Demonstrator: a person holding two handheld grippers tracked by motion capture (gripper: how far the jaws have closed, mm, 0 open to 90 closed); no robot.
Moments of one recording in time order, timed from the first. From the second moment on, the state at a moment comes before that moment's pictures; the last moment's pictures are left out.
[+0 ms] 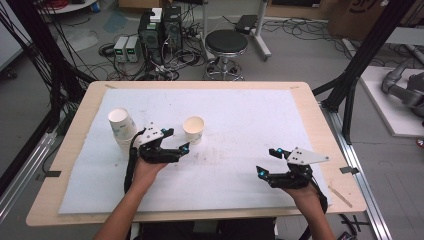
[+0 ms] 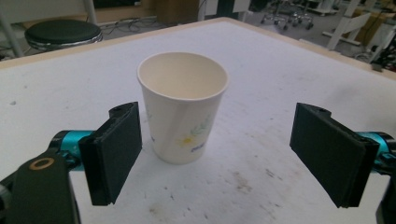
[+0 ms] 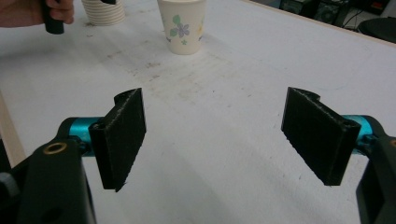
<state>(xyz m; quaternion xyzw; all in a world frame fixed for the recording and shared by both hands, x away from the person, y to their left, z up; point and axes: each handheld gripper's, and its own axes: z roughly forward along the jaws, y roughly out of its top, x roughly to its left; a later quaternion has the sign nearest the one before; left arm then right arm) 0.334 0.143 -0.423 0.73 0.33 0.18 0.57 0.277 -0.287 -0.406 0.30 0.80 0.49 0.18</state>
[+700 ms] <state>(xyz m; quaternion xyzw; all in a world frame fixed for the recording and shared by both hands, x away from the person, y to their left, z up) 0.255 0.207 -0.422 0.69 0.31 0.20 0.62 0.272 -0.285 -0.409 0.32 0.79 0.48 0.20</state>
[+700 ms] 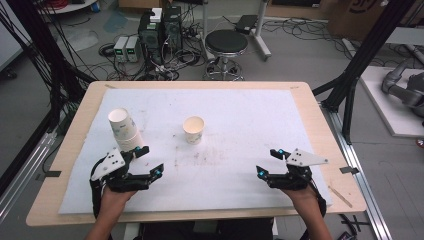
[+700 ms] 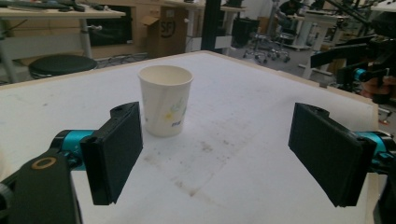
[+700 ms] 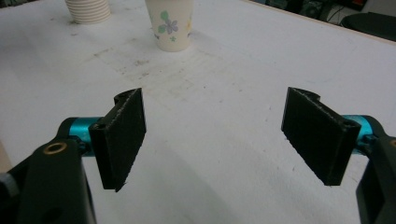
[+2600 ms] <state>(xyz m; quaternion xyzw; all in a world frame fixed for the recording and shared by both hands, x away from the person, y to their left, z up) 0.240 0.280 -0.384 0.61 0.39 0.30 0.62 0.269 -0.287 -0.411 0.33 0.79 0.48 0.21</state>
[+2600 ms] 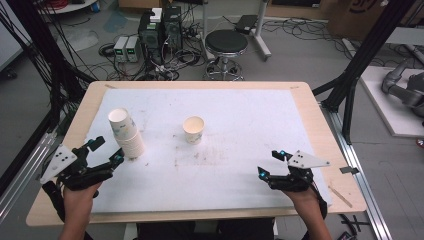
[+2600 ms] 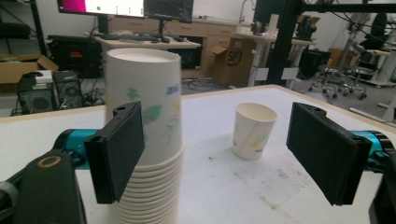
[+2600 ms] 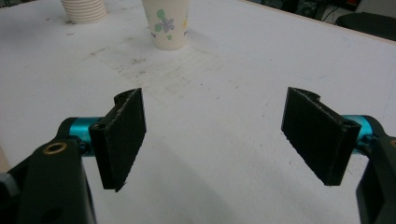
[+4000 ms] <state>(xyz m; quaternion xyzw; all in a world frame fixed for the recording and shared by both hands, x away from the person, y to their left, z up) 0.336 0.276 -0.354 0.68 0.42 0.27 0.54 0.269 -0.292 -0.413 0.33 0.78 0.48 0.20</state>
